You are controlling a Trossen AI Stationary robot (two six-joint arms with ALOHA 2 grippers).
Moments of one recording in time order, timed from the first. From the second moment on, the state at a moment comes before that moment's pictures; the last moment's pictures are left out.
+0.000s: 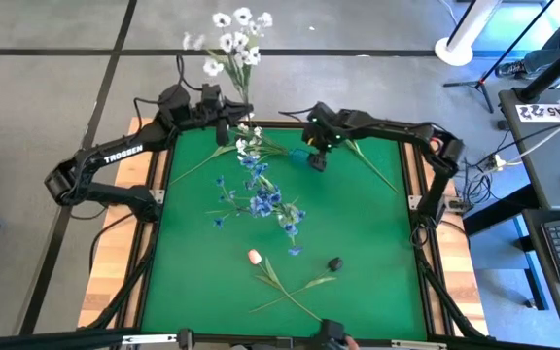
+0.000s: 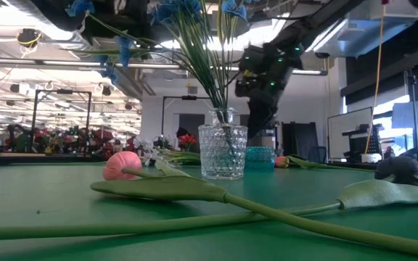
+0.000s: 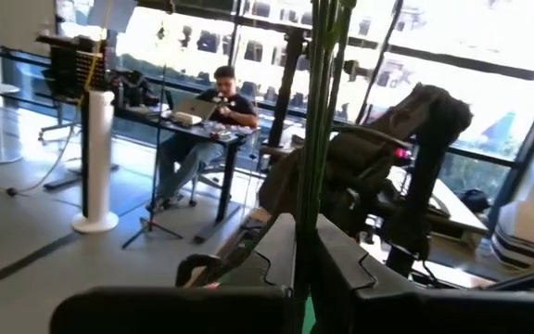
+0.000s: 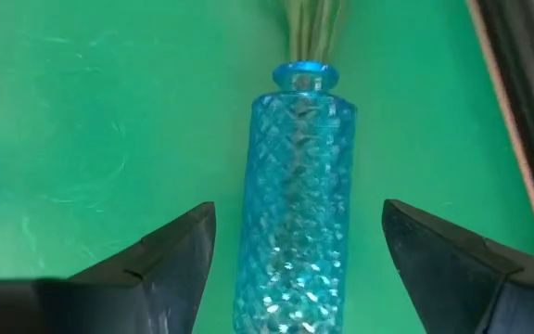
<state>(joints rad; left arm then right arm) 0.76 1.20 0.82 0.43 0.48 -0.21 -0.56 1.82 1.34 -0.61 -0.18 -0.30</state>
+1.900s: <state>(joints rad) 0.75 1.01 0.82 0.40 0.51 -0.23 -0.58 1.89 1.50 -0.54 -0.43 -0.21</state>
